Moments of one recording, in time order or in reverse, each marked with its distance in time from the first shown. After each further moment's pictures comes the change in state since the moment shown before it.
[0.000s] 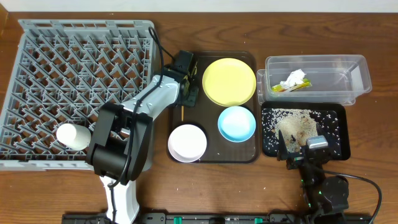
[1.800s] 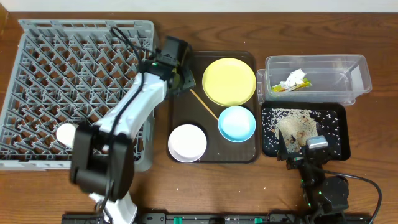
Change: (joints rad) left arm 0.038 -0.164 0.037 -0.029 0.071 -0.523; right arm 0.000 0.000 0.000 0.000 0.000 0.000
